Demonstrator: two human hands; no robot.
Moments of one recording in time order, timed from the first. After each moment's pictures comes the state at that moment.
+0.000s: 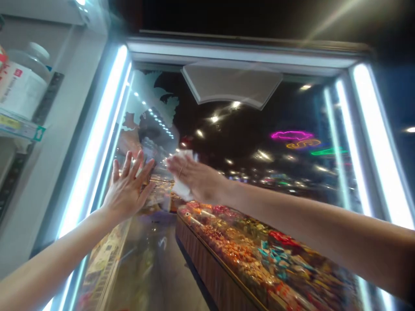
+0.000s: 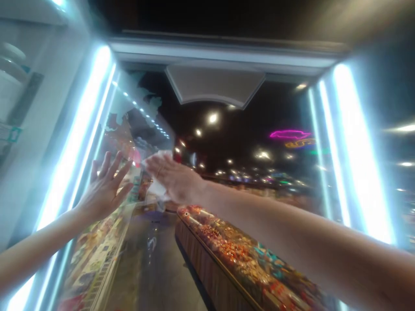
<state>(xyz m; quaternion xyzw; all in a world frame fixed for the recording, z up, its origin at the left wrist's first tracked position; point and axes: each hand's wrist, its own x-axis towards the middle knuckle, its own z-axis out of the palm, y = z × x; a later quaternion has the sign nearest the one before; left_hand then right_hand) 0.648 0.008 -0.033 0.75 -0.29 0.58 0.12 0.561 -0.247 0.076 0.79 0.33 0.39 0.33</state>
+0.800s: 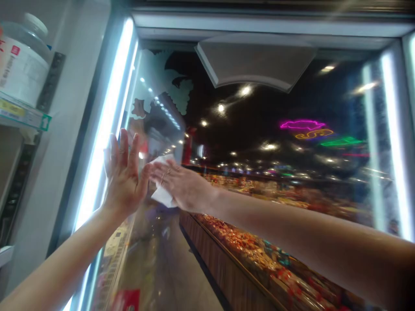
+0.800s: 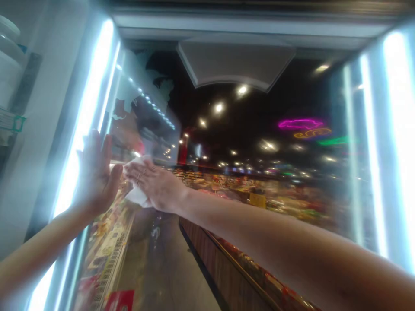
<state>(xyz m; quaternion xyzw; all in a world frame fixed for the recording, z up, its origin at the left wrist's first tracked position) 0.652 0.039 -0.034 0.67 -0.29 0.63 0.27 0.601 -0.164 0.025 0.76 0.36 0.41 0.35</state>
